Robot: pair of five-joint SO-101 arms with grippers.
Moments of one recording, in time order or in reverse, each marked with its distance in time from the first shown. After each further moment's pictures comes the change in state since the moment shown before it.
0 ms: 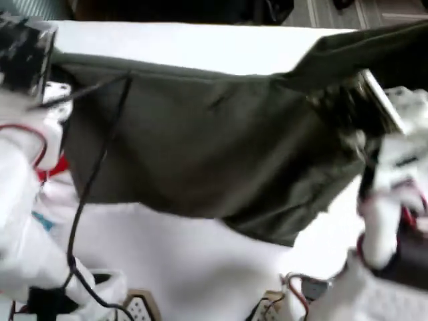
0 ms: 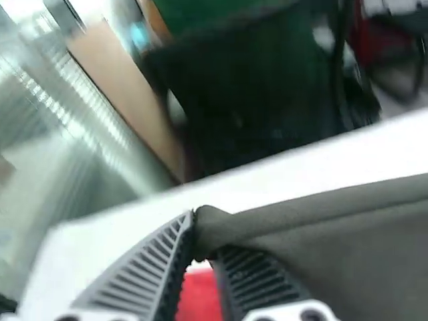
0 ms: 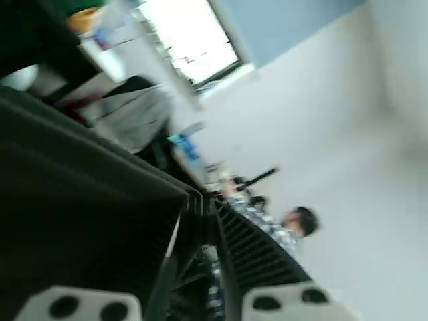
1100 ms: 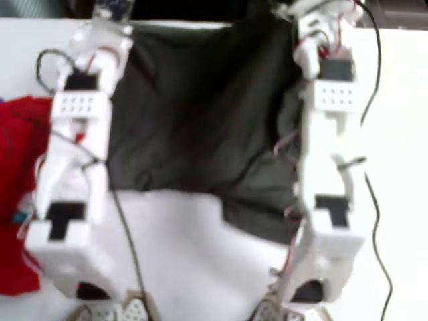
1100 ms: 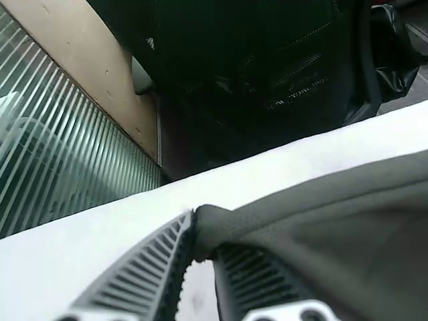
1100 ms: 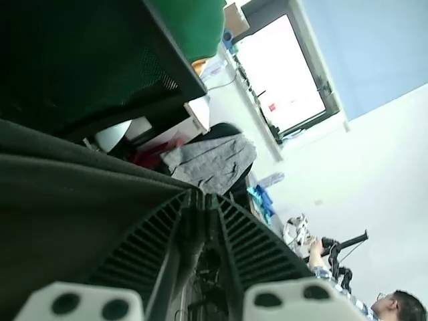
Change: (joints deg) left arm -1.1 35.3 38.2 -71.6 0.0; right arm -13.7 64.7 -23.8 -41.9 0.4
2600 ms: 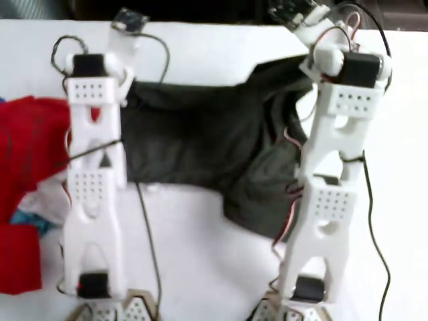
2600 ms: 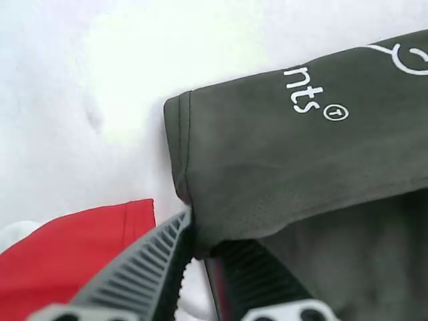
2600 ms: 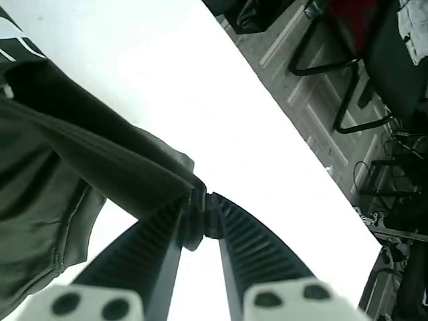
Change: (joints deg) left arm -0.6 46.1 -77.1 71.8 0.0; right arm 4.3 20.4 -56.6 83.6 -3.3
